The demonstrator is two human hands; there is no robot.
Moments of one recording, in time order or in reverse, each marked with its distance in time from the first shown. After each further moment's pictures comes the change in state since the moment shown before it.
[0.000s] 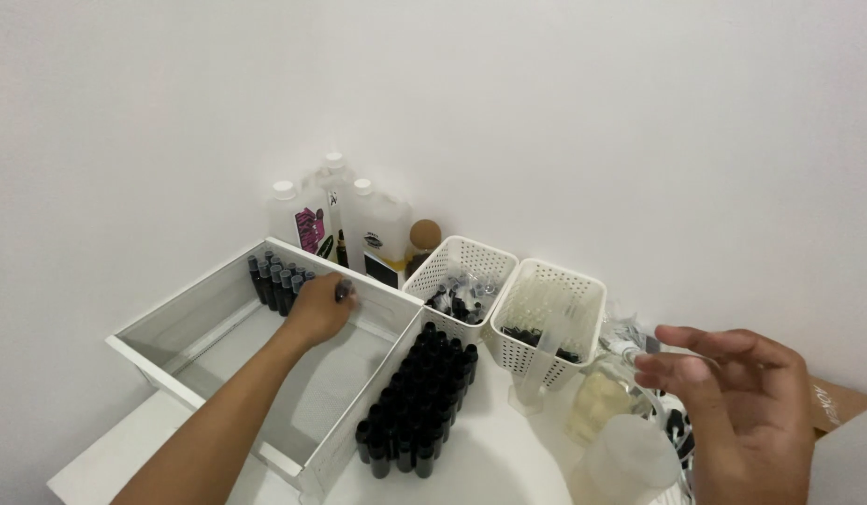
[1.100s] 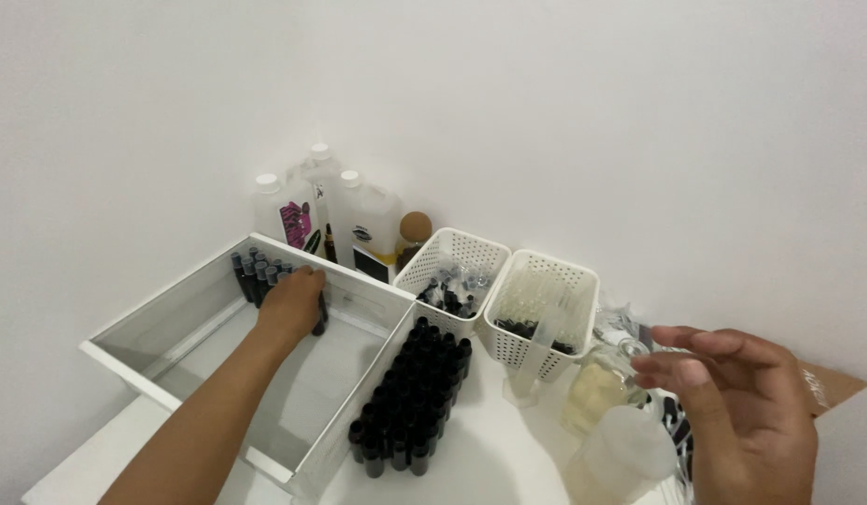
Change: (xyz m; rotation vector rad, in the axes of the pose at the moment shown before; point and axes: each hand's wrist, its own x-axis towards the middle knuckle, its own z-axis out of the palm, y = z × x) left_hand 0.019 -0.029 -0.001 0.621 -0.064 0.122; right_hand -0.006 0.005 -0.002 -0.029 -0.009 -0.026
